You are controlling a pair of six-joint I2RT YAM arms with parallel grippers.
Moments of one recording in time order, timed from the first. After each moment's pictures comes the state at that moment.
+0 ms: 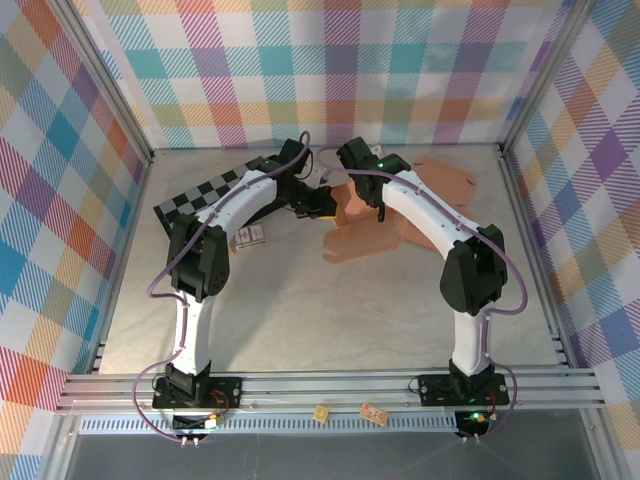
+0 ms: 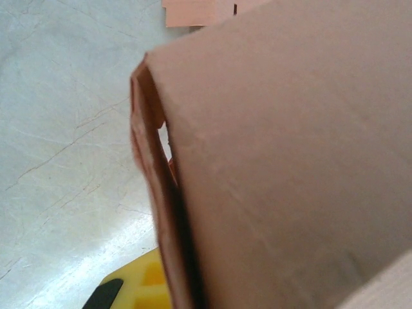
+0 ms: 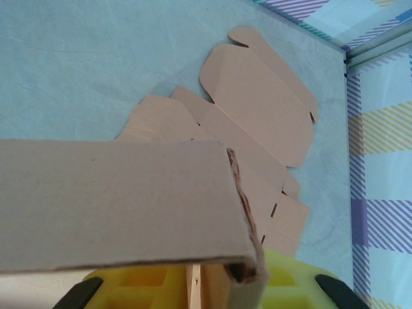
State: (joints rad) left arm -0.46 2.14 1.89 -0.84 0.66 -0.32; right arm 0.58 1.96 1.85 -1.03 0.69 0.16
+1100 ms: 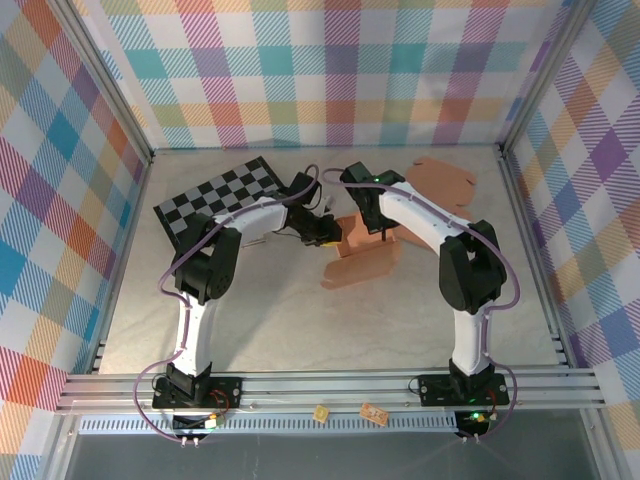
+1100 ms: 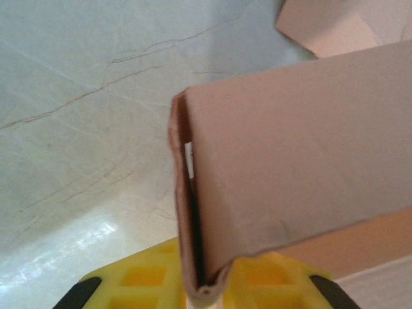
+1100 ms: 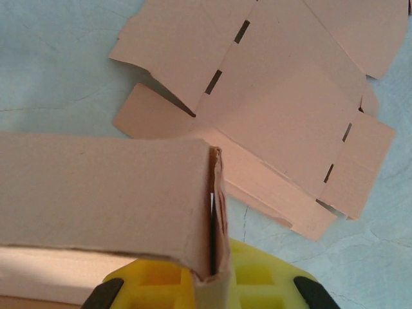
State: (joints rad) left arm -0.52 2.13 1.55 -0.51 0.58 -0.51; right arm 0.58 1.97 1.67 -1.07 0.54 0.32
